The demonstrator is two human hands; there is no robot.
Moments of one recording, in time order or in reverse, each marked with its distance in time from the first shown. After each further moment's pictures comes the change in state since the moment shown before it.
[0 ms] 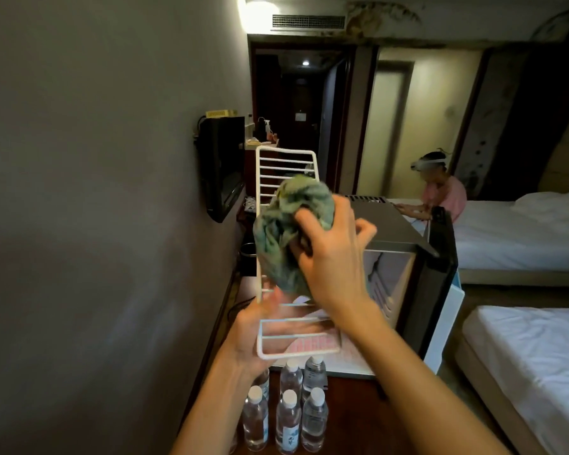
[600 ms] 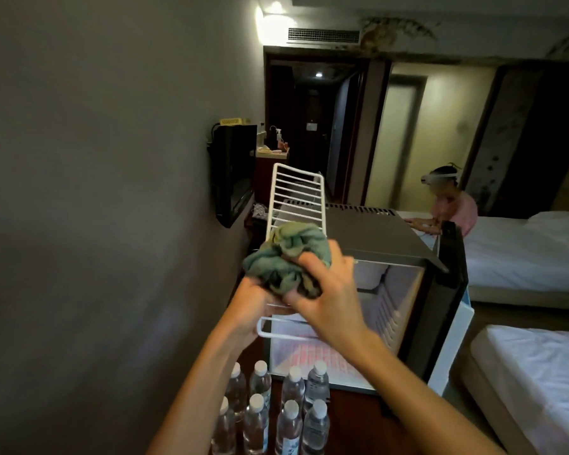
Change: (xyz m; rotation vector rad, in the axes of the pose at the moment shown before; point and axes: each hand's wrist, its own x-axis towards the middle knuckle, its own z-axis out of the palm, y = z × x) left_hand 0.029 0.037 -0.011 0.420 0.351 0.164; right_hand -0.035 0.000 0.011 0.379 -0.129 -0.061
